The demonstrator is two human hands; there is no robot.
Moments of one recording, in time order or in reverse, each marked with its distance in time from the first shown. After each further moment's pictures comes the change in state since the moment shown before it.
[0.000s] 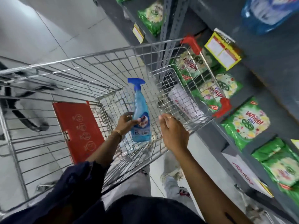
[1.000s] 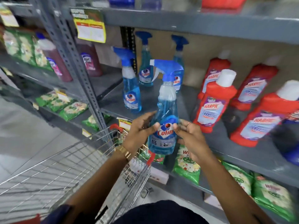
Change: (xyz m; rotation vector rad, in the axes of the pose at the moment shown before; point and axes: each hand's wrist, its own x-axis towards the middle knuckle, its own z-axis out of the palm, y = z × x) left_hand -0.213 0.240 0.226 0.081 -0.689 0.954; right_hand -0.071 0.084 -0.276 1.087 0.400 -0.275
